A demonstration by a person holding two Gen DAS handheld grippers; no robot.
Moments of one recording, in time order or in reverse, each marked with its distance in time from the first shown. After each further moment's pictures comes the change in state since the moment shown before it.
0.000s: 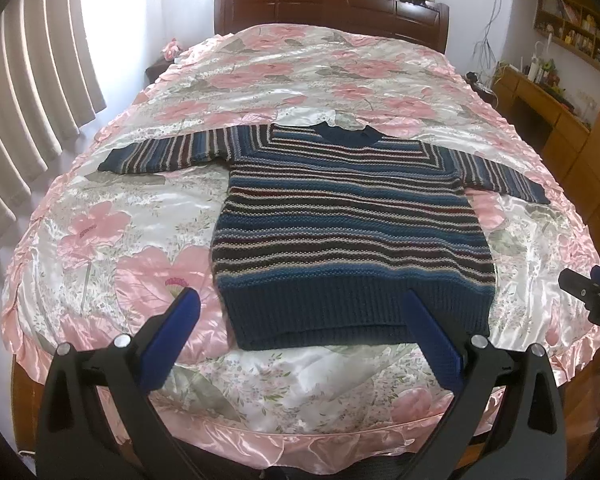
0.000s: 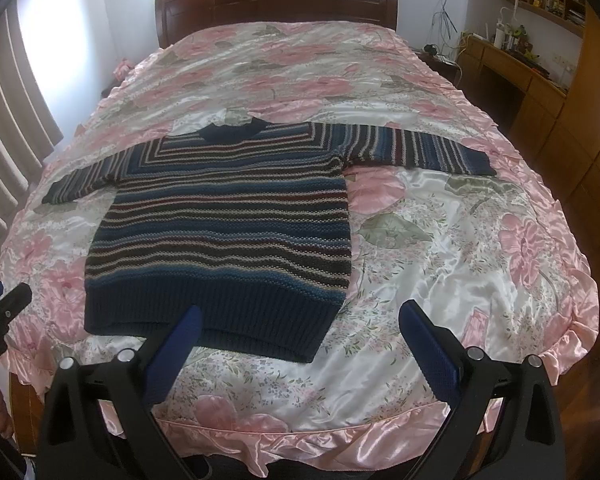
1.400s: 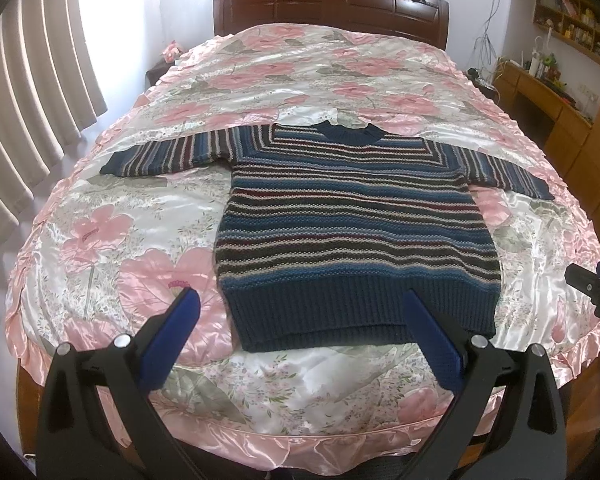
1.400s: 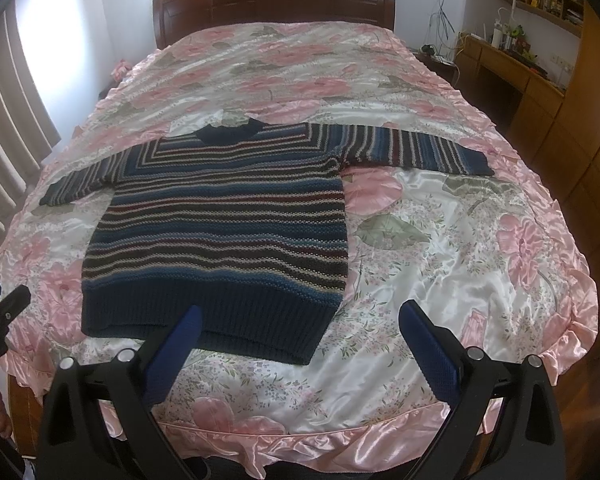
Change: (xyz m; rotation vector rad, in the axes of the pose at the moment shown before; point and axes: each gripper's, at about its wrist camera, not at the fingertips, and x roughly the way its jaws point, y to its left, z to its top) left arm 0.004 0.000 0.001 0.018 0.001 0.015; right arm 0.004 -0.004 0.002 0.003 0.003 -0.003
